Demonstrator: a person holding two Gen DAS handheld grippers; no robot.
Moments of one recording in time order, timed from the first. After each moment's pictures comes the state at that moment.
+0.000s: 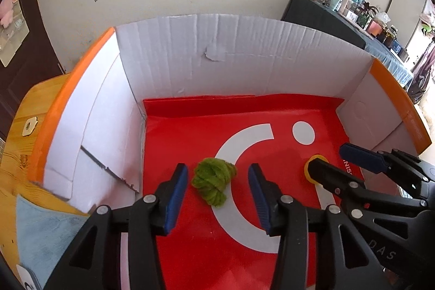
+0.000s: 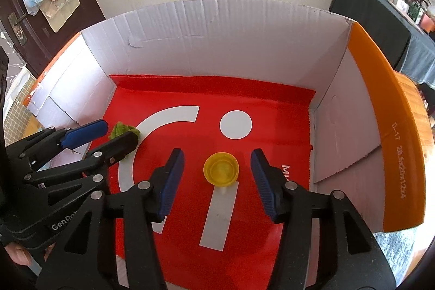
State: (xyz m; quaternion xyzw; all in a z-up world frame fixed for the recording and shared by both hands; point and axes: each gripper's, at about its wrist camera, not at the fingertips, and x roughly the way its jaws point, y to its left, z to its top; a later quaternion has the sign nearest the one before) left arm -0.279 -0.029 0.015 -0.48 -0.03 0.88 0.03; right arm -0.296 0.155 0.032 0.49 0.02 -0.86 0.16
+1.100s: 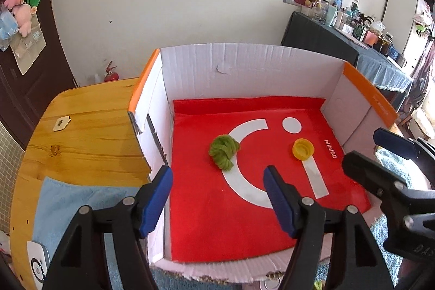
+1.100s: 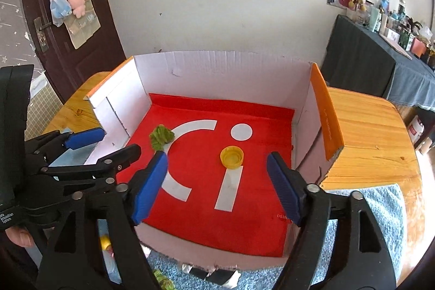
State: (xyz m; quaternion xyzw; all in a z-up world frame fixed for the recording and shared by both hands) left arm -0.231 -0.020 0.051 -0.42 -0.02 0.91 0.01; right arm -0.219 0.153 0.077 0.38 0.02 -0.91 0.18
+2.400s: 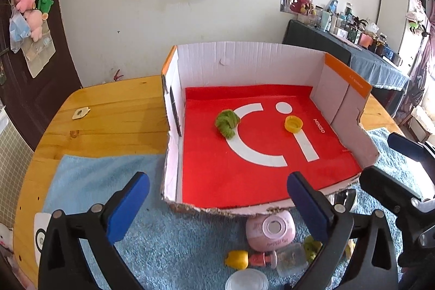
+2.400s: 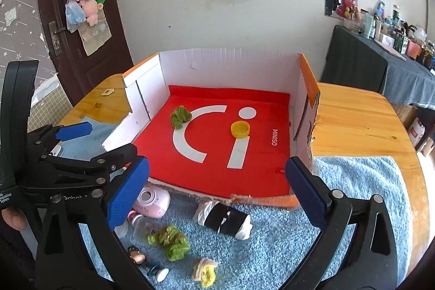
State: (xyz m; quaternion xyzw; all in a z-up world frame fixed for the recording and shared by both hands) left arm -0.154 -0.021 0.052 -0.39 0.00 0.92 0.01; right arm -0.147 0.166 0.069 0.34 0.02 -0.92 0.19
